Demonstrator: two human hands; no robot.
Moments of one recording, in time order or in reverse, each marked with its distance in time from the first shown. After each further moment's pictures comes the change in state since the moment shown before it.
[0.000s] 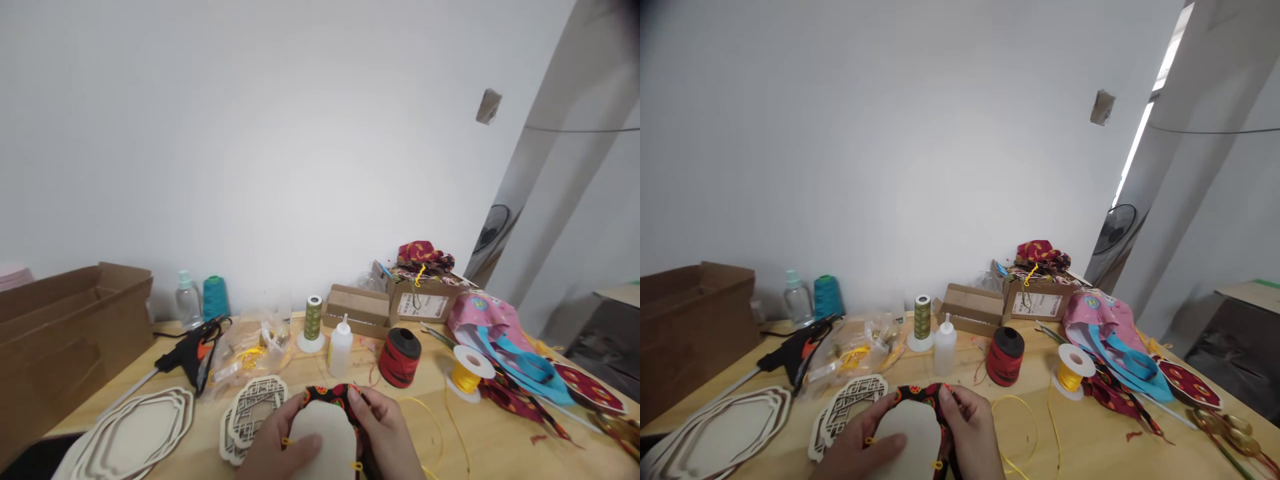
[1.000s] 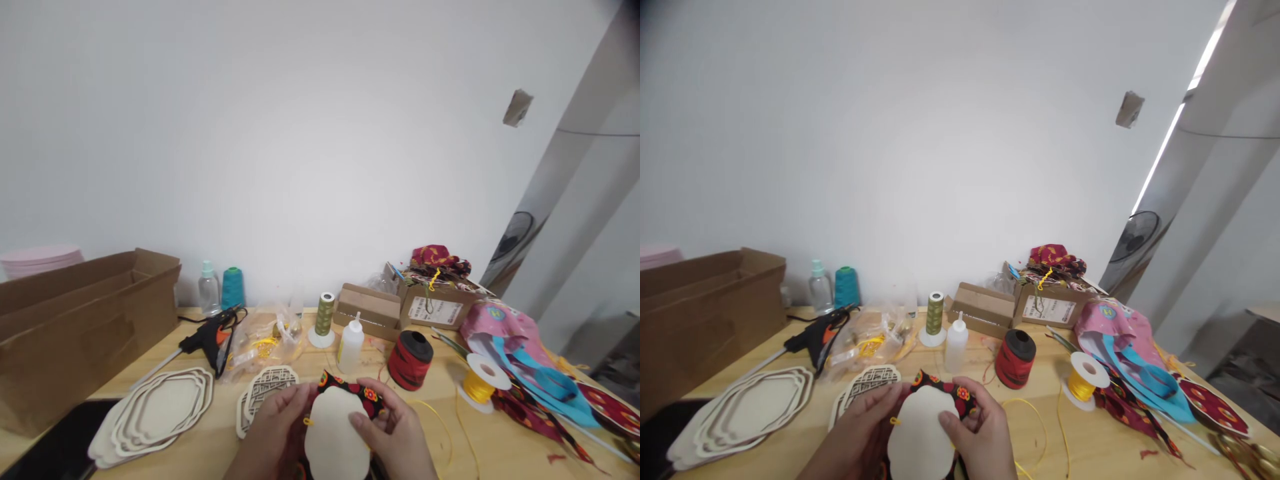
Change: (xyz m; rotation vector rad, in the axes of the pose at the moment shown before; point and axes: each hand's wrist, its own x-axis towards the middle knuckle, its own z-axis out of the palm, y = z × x) left_hand -0.007 0.015 0.008 -0.301 0.037 -0.036; right_hand -0.009 0.004 -0.005 -0.119 0.140 -0.040
